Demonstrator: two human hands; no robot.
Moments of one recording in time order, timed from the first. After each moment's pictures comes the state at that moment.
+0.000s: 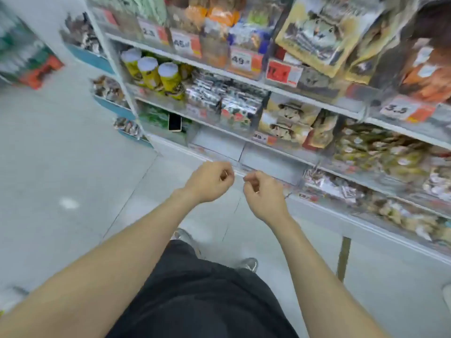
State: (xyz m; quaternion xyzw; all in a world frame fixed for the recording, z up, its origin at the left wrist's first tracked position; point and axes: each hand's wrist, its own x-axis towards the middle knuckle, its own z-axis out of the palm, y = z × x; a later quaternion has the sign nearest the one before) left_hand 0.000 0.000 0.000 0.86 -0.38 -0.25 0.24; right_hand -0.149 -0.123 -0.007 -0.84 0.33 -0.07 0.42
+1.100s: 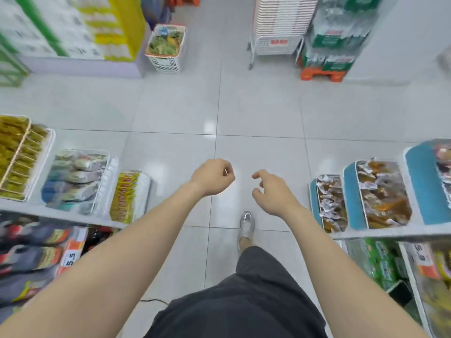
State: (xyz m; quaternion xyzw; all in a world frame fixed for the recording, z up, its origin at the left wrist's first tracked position) left_hand 0.437 0.650 -0.022 0.91 0.20 -0.13 0.34; right_hand 0.513 0.444 -0.033 -0.90 -0.27 0.27 0.22
